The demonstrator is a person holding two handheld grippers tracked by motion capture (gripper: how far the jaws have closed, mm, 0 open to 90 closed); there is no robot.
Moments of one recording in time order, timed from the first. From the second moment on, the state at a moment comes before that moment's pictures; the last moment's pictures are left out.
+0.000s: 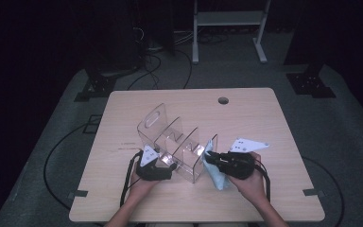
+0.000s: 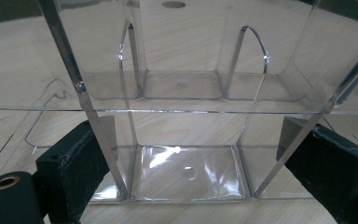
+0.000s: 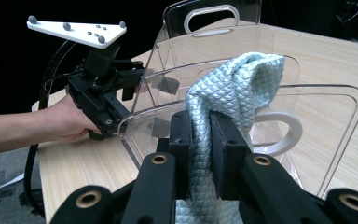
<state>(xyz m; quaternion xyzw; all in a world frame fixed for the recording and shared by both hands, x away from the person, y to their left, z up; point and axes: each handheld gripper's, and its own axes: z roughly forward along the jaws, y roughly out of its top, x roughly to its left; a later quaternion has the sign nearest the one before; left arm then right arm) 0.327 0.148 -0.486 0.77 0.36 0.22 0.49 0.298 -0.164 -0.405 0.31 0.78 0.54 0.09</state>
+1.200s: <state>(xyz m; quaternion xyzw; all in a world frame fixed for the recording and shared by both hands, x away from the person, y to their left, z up) 0.328 0.146 -0.486 0.77 0.36 0.22 0.49 0.329 -0.176 -0.431 0.36 0.76 0.52 0.10</state>
